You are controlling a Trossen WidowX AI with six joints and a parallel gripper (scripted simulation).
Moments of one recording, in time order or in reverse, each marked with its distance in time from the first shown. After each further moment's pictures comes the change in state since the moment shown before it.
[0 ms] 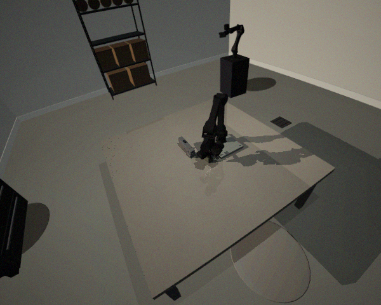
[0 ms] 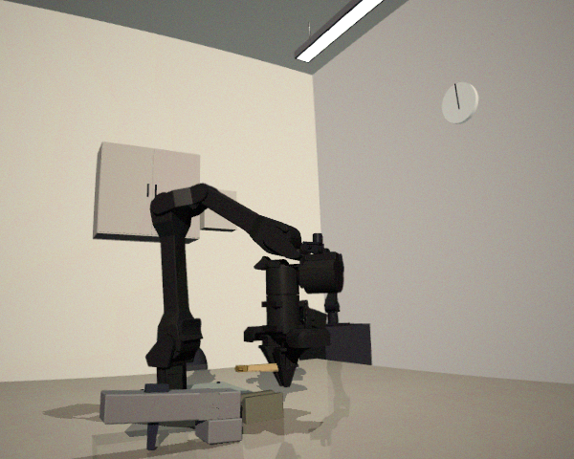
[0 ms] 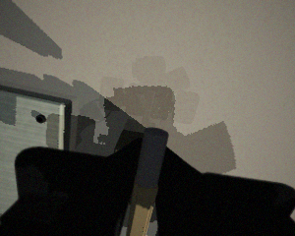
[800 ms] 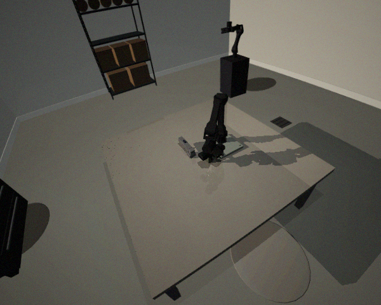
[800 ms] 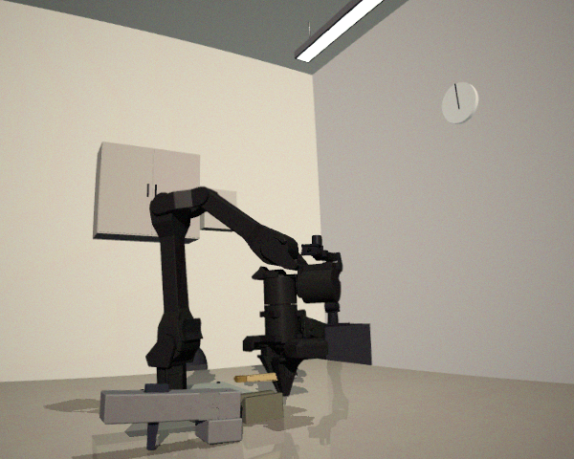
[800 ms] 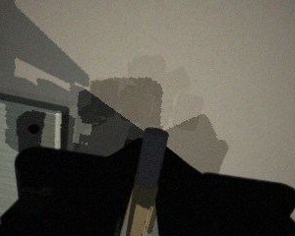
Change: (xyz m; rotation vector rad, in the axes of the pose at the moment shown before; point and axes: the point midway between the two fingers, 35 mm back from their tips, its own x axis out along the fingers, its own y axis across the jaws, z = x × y) arm 0.017 0.007 0.002 0.001 -0.008 -0.011
